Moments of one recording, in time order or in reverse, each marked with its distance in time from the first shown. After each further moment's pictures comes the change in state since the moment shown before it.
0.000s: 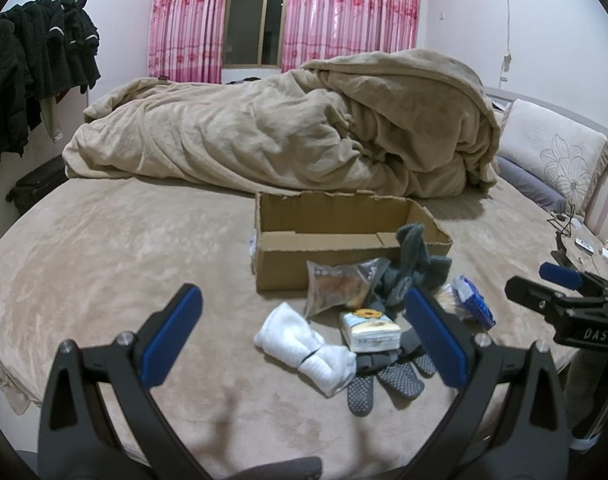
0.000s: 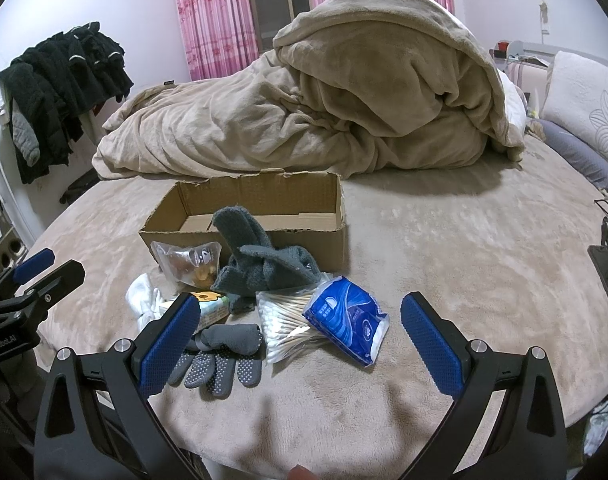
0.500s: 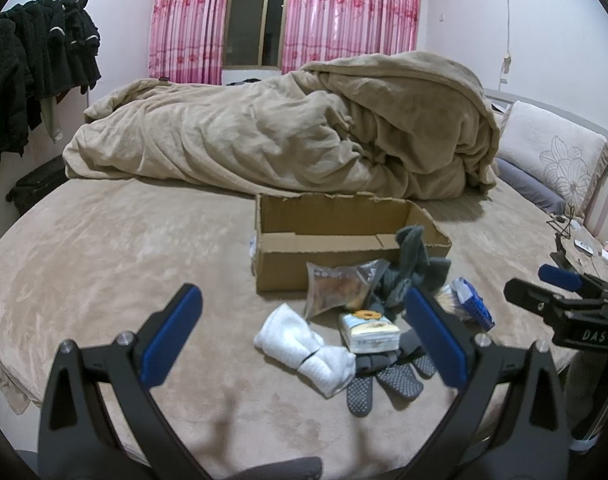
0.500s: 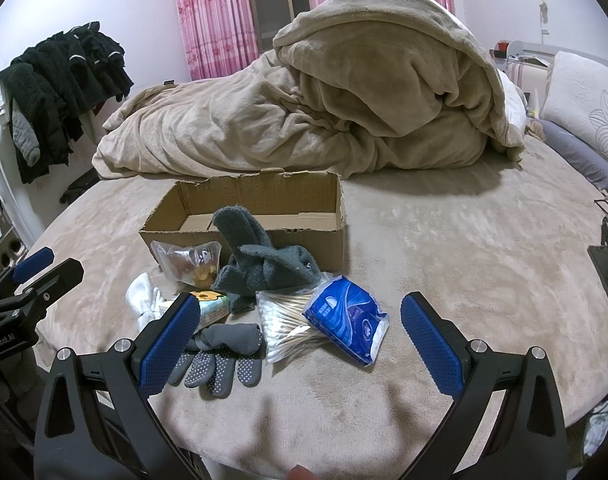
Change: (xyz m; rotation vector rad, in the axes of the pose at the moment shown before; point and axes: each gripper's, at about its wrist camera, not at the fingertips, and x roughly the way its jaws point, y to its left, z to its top) left arm -0.002 0.000 0.001 -0.007 -0.004 0.006; right arm 0.000 0.000 0.000 0.001 -0.001 0.000
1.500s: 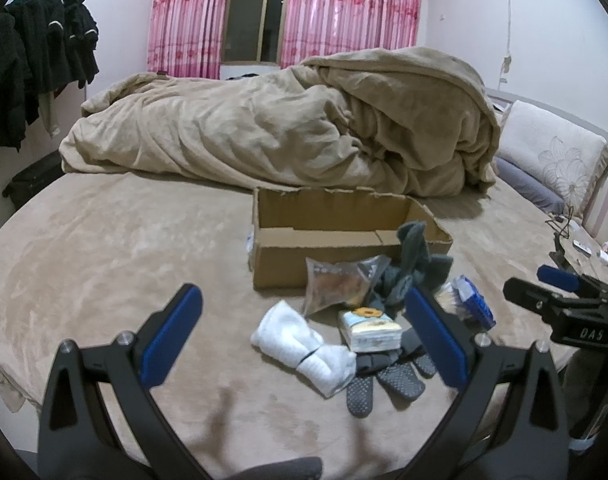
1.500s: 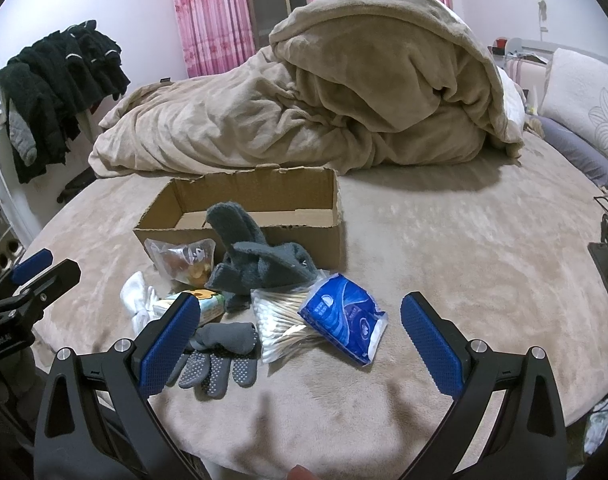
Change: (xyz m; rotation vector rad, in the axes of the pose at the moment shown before) left arm 0.005 0.003 0.000 -0.018 0.022 -0.008; right arm 0.007 -0.006 0.000 0.014 0.013 -0.010
